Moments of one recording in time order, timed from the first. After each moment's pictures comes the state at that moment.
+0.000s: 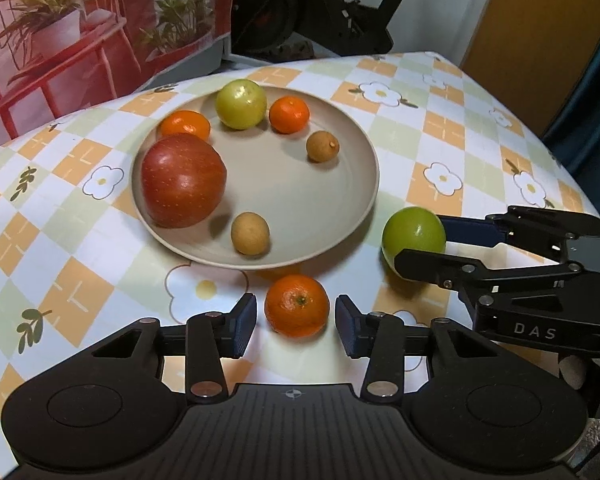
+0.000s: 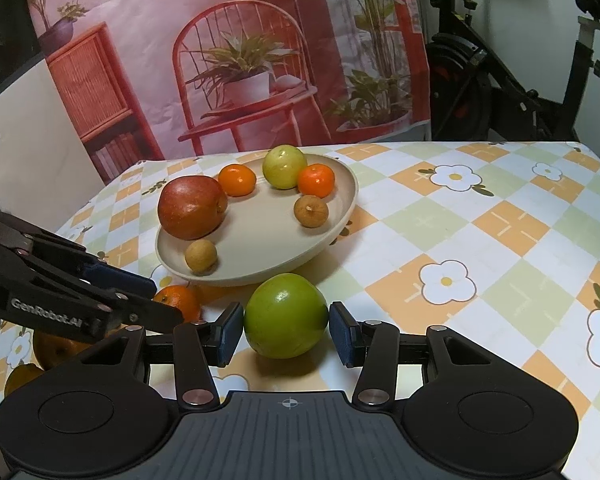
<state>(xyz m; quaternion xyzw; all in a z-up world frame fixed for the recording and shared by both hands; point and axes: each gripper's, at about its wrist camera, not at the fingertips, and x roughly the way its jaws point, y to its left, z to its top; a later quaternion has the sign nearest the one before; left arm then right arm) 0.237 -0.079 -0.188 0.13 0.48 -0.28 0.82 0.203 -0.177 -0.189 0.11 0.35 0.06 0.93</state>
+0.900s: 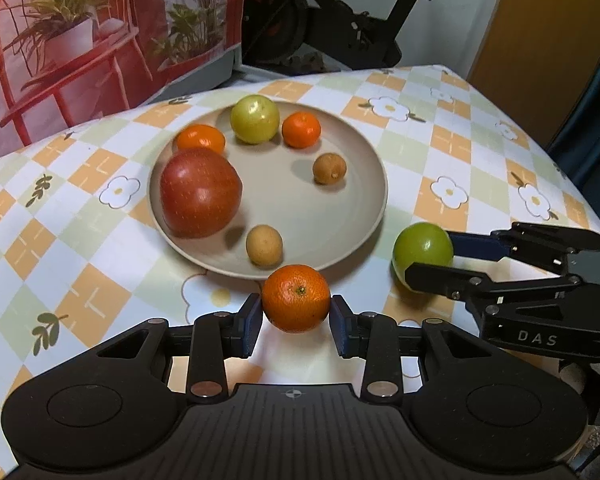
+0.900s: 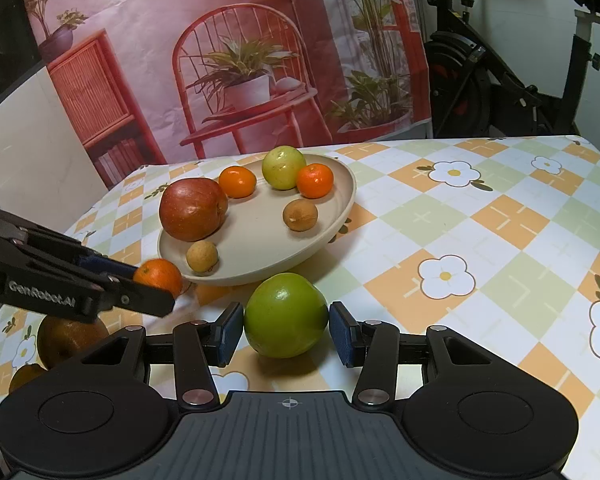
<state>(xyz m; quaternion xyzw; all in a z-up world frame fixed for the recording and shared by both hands) 0.236 -0.072 -0.174 0.12 0.46 -0.27 0.84 0.199 -0.179 -0.191 0.12 0.35 0.07 0.93</state>
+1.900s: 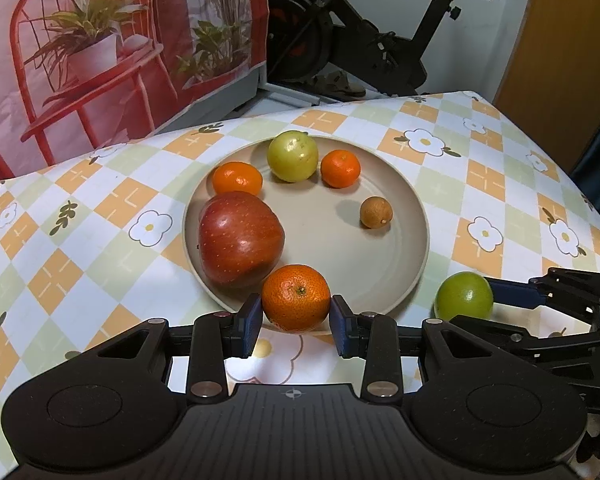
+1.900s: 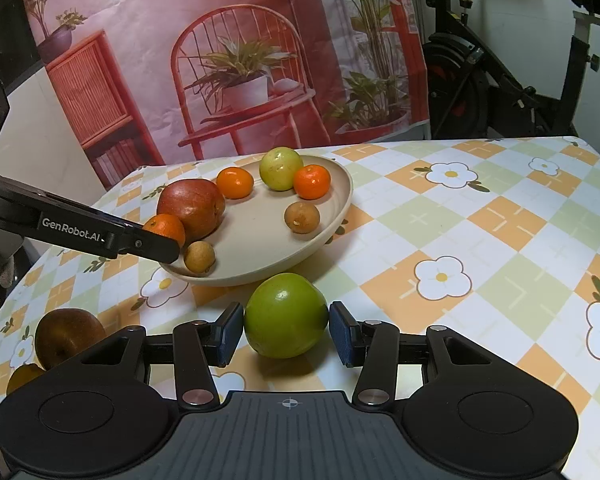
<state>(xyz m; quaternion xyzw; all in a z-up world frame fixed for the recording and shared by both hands) 0.263 -0.071 -0.167 0.12 0.44 -0.24 0.86 0.198 -0.180 -0.191 0.12 0.35 0.06 0.93</state>
